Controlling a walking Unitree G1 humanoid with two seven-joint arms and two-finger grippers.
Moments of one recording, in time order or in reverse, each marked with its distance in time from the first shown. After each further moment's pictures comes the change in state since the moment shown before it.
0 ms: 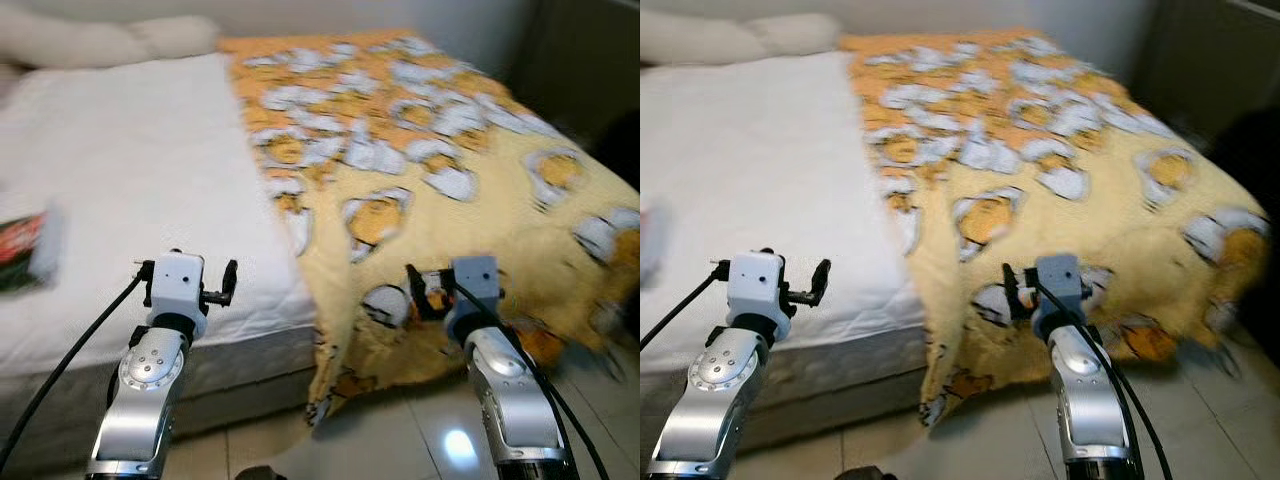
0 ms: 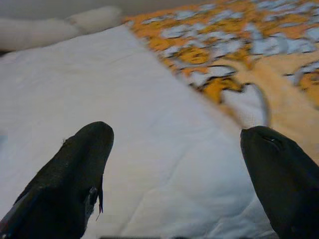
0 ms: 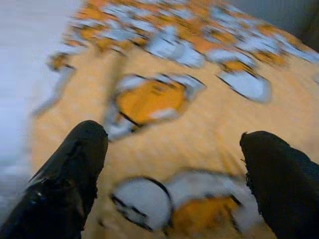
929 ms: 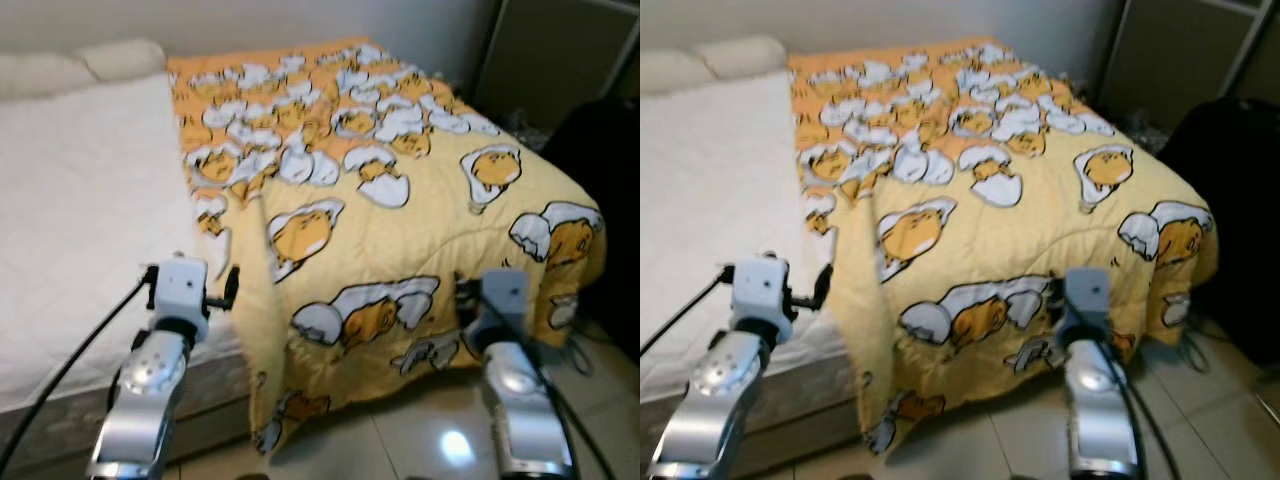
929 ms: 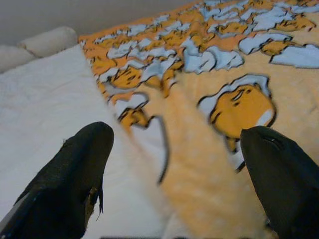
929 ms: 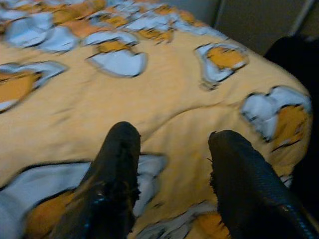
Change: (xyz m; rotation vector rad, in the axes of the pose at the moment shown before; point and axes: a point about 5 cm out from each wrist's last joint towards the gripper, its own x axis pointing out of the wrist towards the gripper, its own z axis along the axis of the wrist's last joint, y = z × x) left arm -0.003 0.001 -0.006 0.029 0.019 -0.004; right arm -0.011 -0.013 -0.020 0.034 0.024 -0.186
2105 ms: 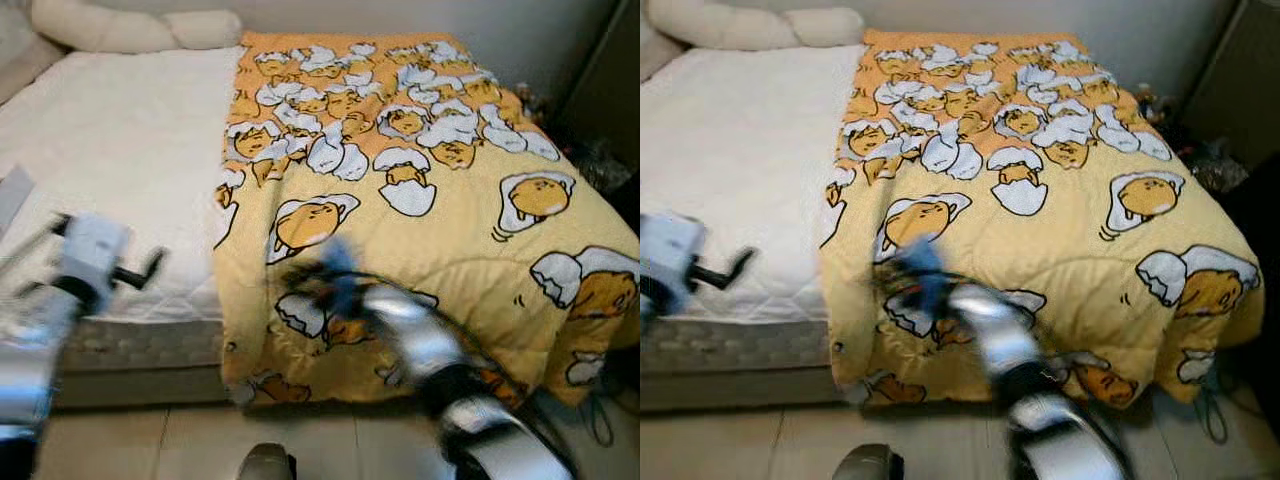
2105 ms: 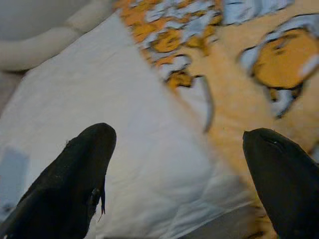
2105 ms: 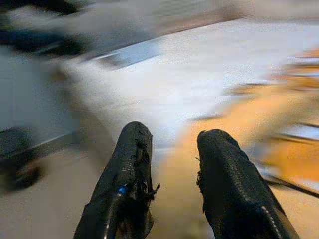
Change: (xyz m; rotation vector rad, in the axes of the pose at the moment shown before) left arm 0.003 0.087 0.034 0.252 0.090 -0.133; right arm 0.041 0.113 0.038 0.037 -0.127 0.989
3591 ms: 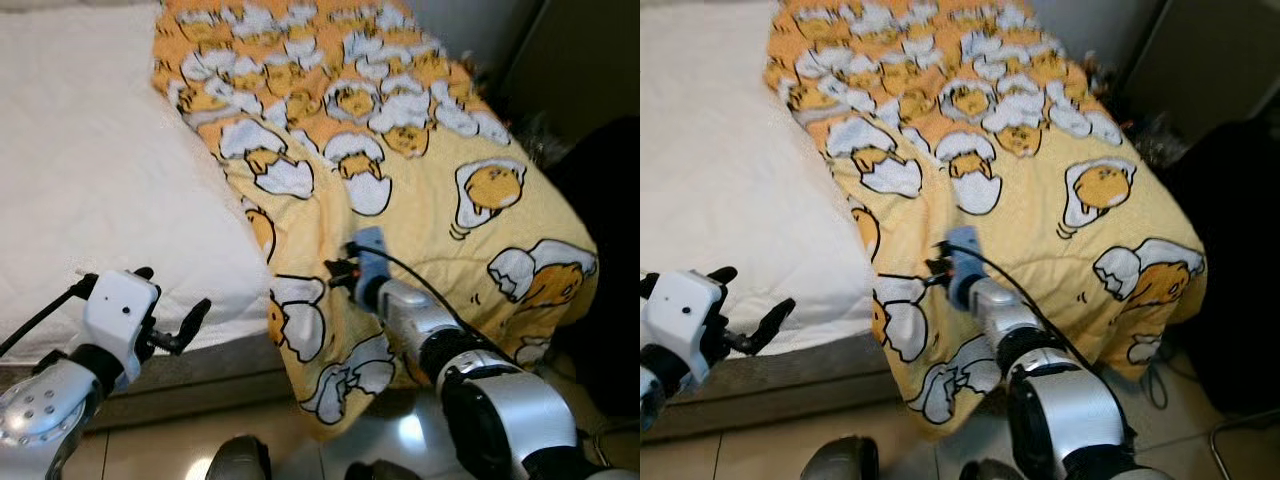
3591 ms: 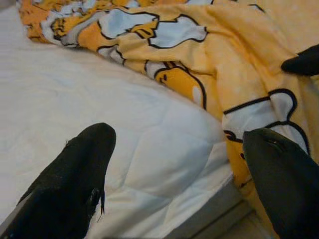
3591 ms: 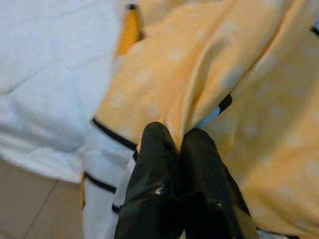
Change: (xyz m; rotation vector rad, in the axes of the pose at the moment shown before) left arm -0.063 -0.052 0.012 -0.087 -0.026 -0.112; right arm 0.021 -0.019 -0.026 0.163 0.299 -0.298
